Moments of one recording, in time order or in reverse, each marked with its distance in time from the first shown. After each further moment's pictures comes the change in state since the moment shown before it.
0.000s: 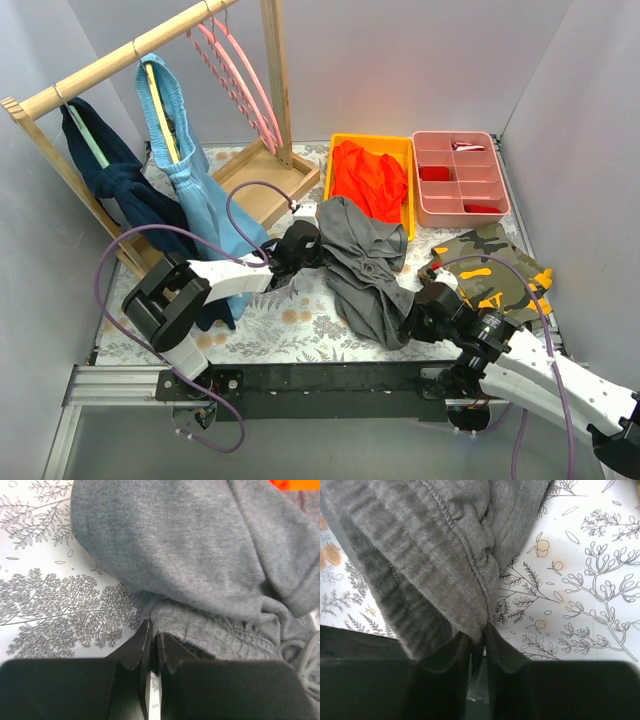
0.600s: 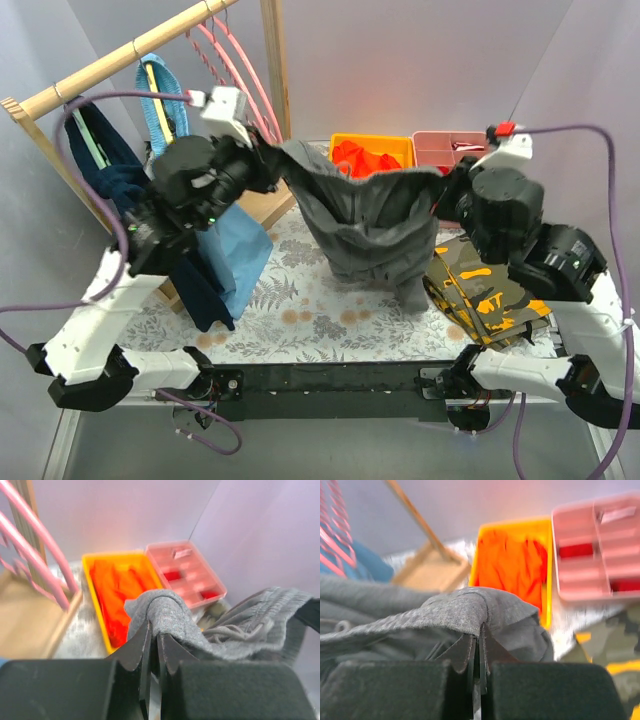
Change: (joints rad) left arm -0.002 -0.450 0.838 -0.812 -0.012 0.196; right arm 0.005 0.440 1.164 -0.135 0.504 -0.360
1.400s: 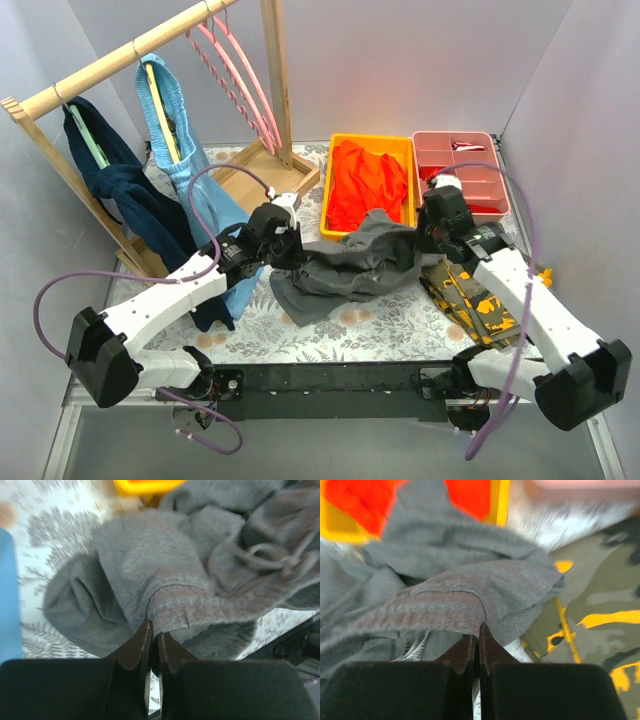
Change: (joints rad) left arm 0.038 0.038 -0.618 0.084 0.183 -0.168; right arm -0.409 0.098 -0.496 0.188 -0.397 -0.216
